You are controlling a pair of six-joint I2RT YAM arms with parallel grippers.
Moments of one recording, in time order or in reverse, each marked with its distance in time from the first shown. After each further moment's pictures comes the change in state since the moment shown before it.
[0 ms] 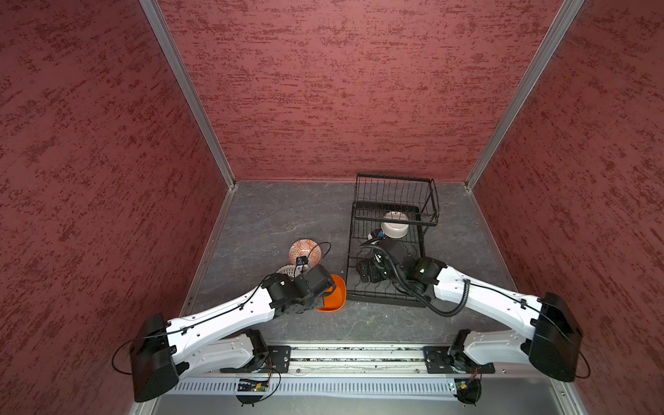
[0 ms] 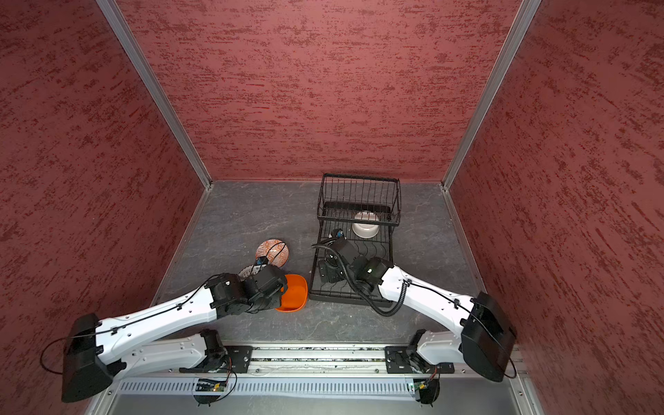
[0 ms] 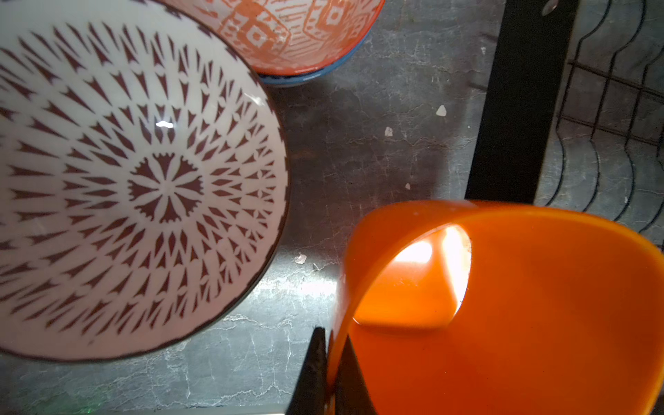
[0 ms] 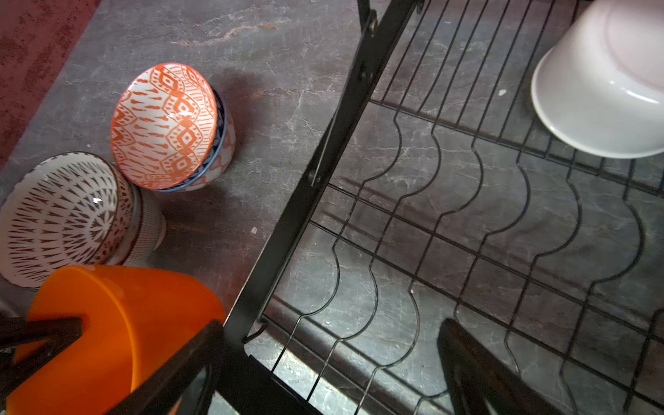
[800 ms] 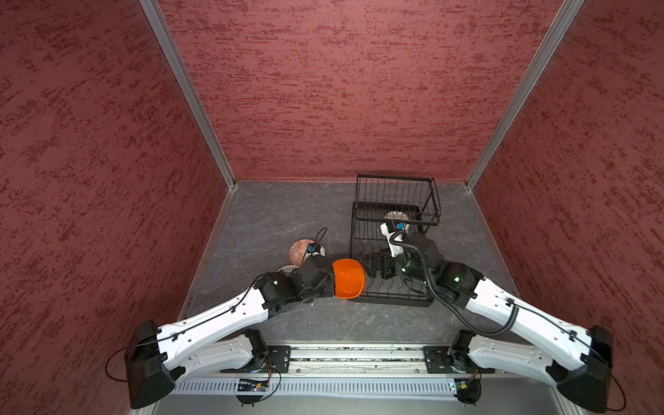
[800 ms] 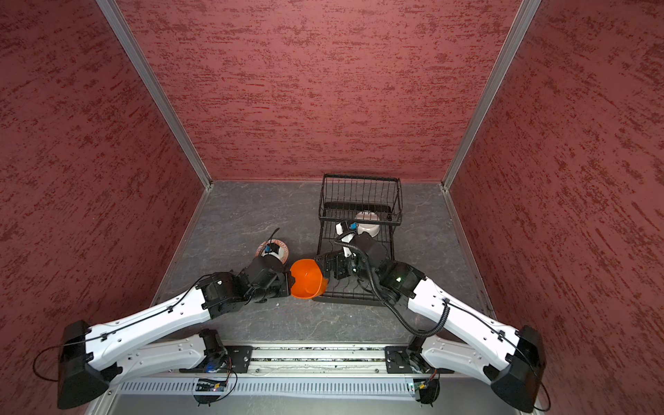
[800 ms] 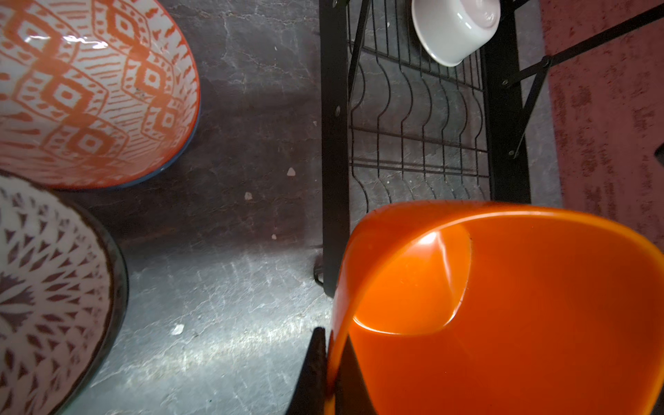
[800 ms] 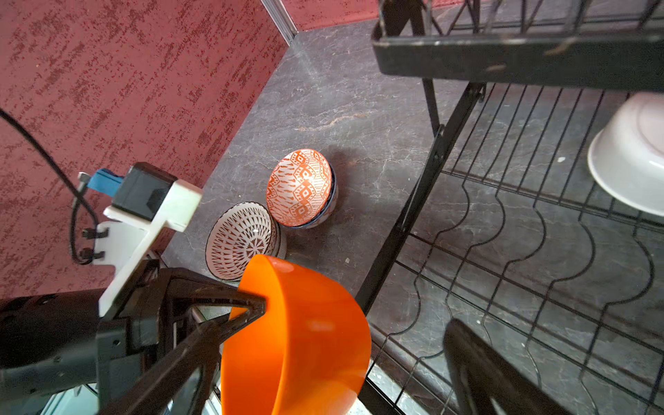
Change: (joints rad) left arm 0.061 -0.046 -0.003 0.332 0.122 0.134; right arm -0.044 -0.241 0.000 0.047 -0.178 0.048
